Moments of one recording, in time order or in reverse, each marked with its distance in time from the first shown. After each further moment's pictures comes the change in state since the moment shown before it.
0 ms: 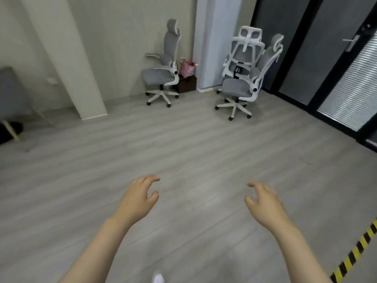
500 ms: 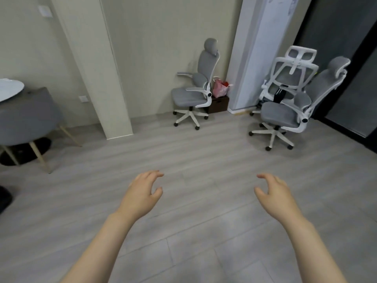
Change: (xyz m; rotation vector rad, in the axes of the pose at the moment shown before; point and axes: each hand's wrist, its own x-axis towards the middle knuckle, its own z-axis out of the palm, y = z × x) left_hand 0.334 -0.180 -0.151 0.056 0.115 -0.058; right_hand 0.374 -0.254 0.040 0.046 0.059 -0.126
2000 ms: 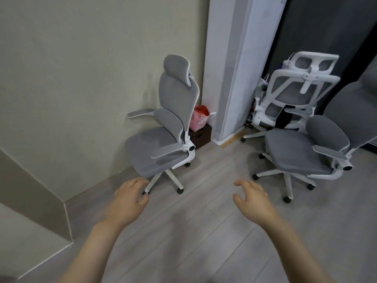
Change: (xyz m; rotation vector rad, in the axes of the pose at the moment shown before) left_hand 1.130 -0.165 0.066 0.117 -0.133 0.204; right_hand 1.023 -0.155 0.145 -0.006 -0.077 0.143
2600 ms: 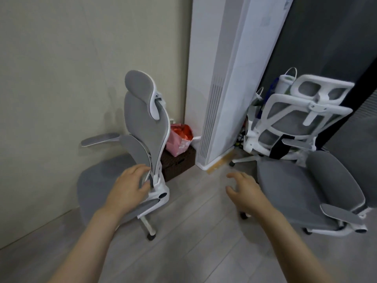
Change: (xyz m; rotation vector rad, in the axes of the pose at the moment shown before) left_hand 0.432 0.101 0.059 -0.110 0.025 0.032; right_hand 0.410 0.075 -0.115 -0.039 -0.016 -0.018
